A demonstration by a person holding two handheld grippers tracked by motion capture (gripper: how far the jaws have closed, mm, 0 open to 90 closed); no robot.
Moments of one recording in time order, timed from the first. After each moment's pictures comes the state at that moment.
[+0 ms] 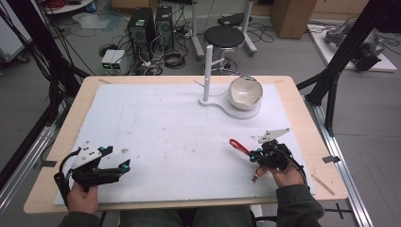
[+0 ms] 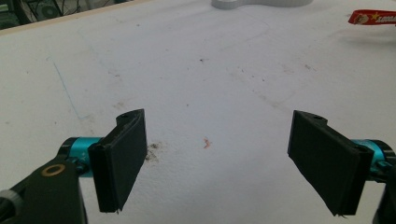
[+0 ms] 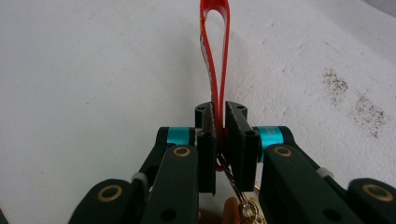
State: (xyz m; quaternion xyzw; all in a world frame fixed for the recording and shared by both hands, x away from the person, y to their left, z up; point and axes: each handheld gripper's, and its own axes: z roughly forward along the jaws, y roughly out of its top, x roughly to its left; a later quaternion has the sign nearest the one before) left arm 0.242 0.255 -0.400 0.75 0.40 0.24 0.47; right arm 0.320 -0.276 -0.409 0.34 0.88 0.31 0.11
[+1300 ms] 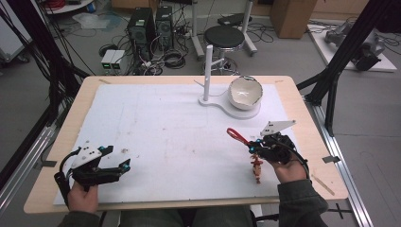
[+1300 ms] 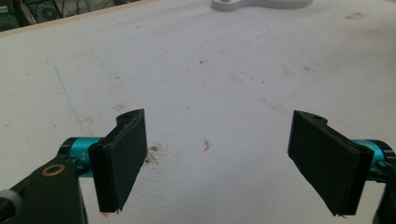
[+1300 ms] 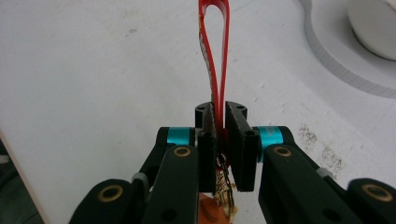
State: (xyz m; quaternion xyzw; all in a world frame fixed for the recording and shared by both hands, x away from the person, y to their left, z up) left arm 0.244 0.255 -0.400 0.75 0.40 0.24 0.47; right arm 0.314 -0.266 -0.361 0.31 0.87 0.35 0.14
